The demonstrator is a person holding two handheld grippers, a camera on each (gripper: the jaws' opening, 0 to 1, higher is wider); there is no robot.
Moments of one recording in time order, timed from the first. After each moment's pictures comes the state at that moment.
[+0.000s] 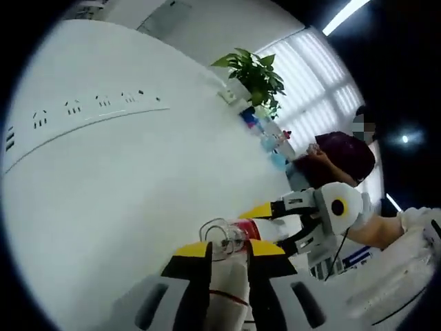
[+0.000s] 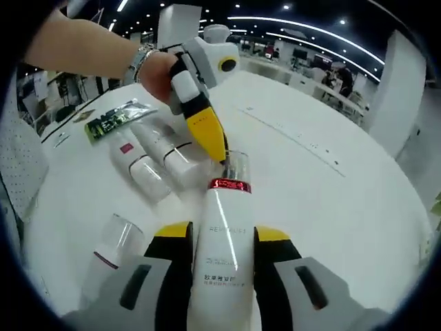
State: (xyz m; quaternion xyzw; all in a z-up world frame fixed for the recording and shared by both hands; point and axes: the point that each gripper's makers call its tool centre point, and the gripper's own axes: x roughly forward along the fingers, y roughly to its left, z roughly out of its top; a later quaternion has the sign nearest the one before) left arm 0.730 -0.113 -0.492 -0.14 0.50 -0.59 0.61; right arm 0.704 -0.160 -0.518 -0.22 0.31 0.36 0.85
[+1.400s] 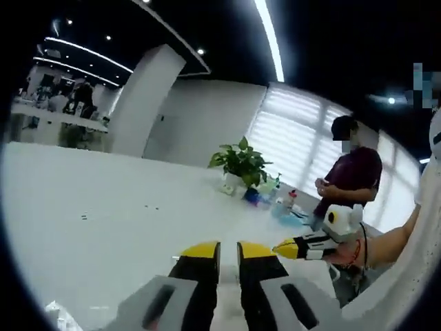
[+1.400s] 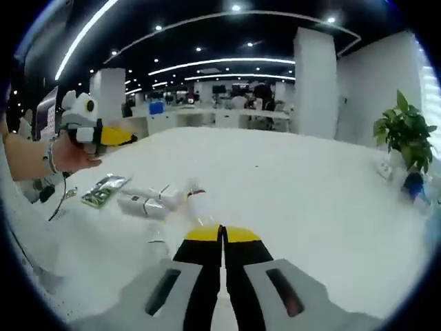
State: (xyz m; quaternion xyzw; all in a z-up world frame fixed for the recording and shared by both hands) left arm 0.641 -0.063 -0.381 -0.12 0.20 -0.51 0.83; right arm 0.596 -0.235 -0.435 -0.03 0.22 0.16 0.96
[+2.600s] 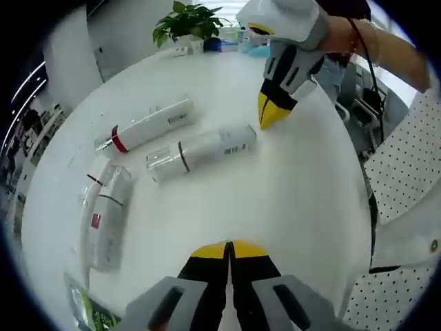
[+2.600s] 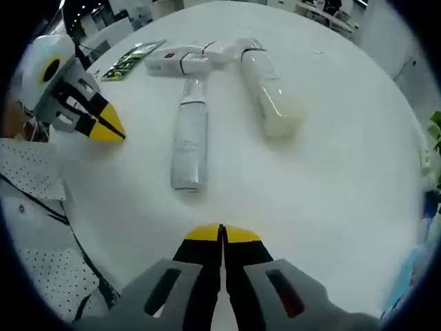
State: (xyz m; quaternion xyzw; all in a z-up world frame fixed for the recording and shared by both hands) left arm 0.524 -0.061 -0.524 0.33 0.41 -0.50 0.68; right arm 0.525 -0.221 -0.525 -0.23 0.57 0.28 0.74
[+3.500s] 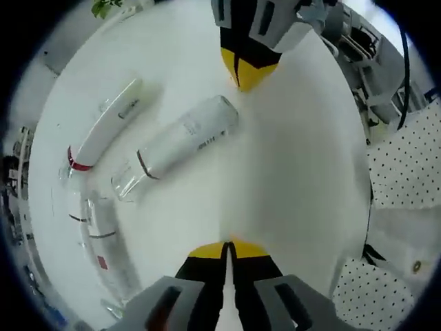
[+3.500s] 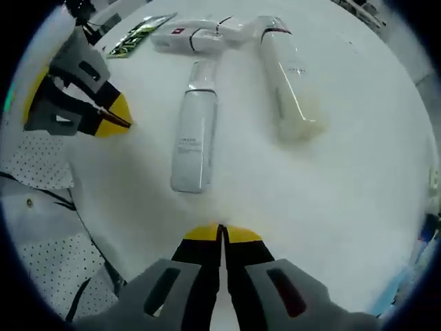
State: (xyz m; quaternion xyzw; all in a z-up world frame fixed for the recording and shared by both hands) left arm 0.522 -0.067 -0.523 0.47 0.50 -0.48 0.54; right arm 0.526 -0.222 -0.526 -0.22 0.62 0.30 0.69
